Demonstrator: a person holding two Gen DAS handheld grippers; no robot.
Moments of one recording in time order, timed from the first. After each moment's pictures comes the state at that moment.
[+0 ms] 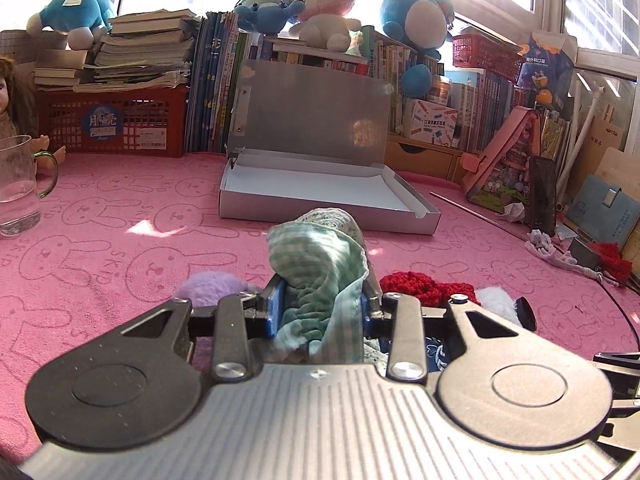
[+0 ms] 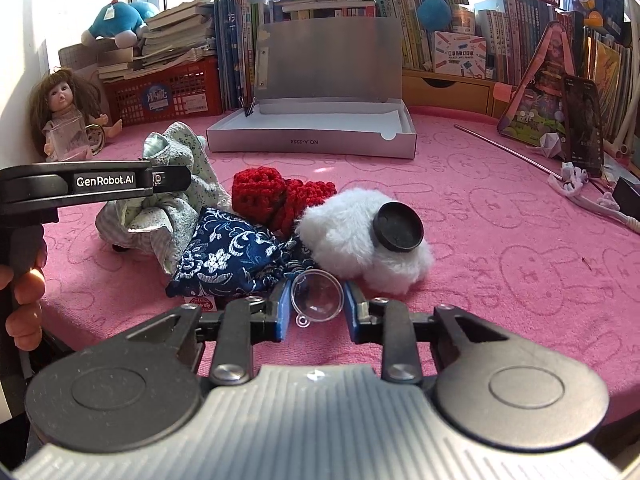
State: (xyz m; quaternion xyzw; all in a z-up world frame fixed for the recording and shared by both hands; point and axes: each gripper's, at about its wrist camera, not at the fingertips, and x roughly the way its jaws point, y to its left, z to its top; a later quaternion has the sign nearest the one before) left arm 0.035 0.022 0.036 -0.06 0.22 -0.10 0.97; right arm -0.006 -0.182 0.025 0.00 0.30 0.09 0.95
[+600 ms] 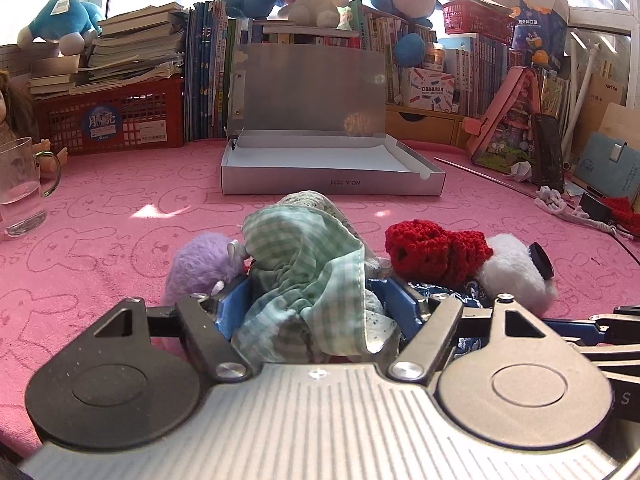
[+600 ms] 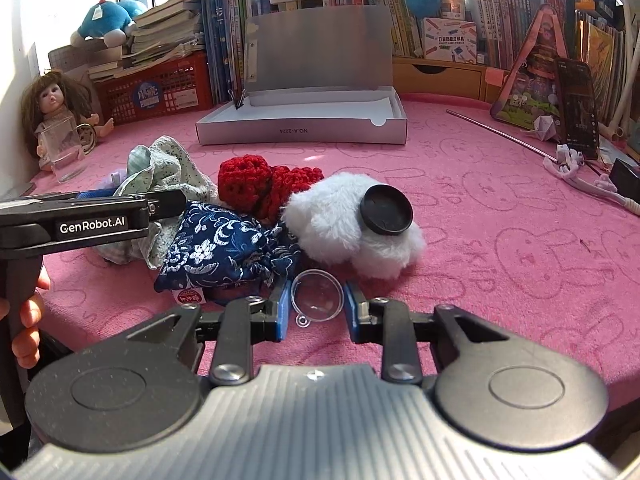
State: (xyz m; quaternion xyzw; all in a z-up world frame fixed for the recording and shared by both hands) left arm 0.024 0.010 0.012 -0.01 0.24 -0.09 0.97; right arm -0.004 -0.189 0.017 0.01 0.31 0.08 0.95
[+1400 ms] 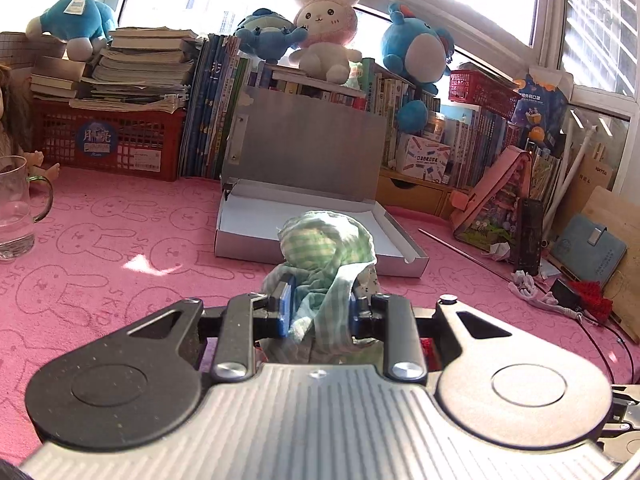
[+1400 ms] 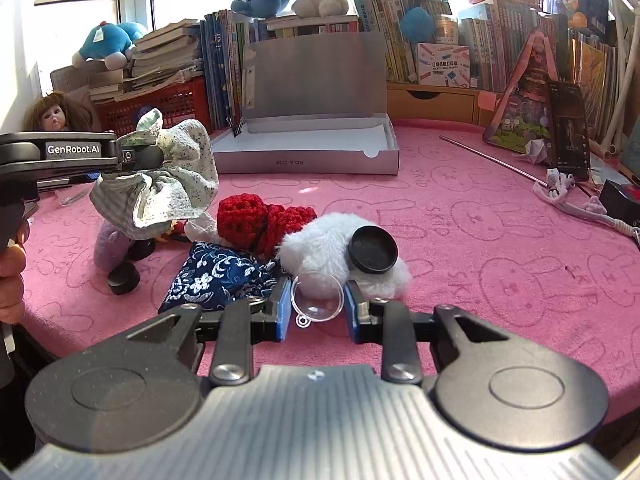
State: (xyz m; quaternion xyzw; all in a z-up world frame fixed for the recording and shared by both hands) left arm 0.046 0.039 0.075 -0.10 0.20 -0.12 0.97; right arm -0.007 -0.195 0.042 0.02 0.28 0.08 0.96
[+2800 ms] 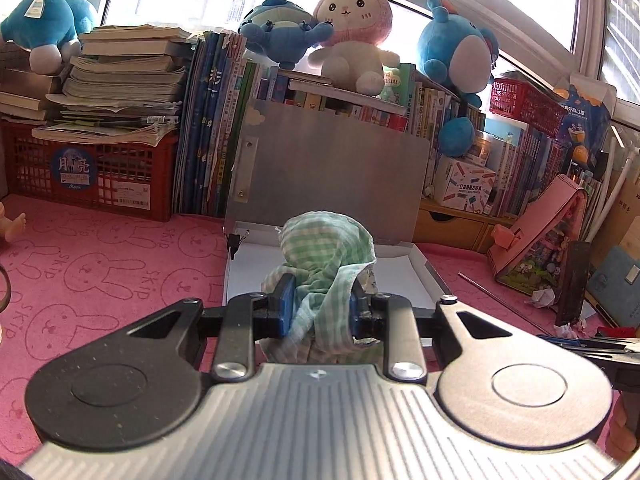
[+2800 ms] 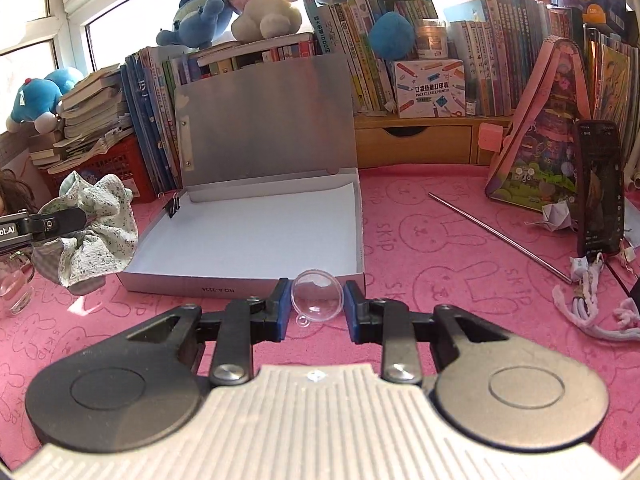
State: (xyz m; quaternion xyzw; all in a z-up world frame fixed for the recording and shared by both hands) left arm 0.205 0.053 0.116 -0.09 0.22 -0.10 0.96; right arm 0.180 -0.237 0.084 0.05 0.30 0.06 0.95
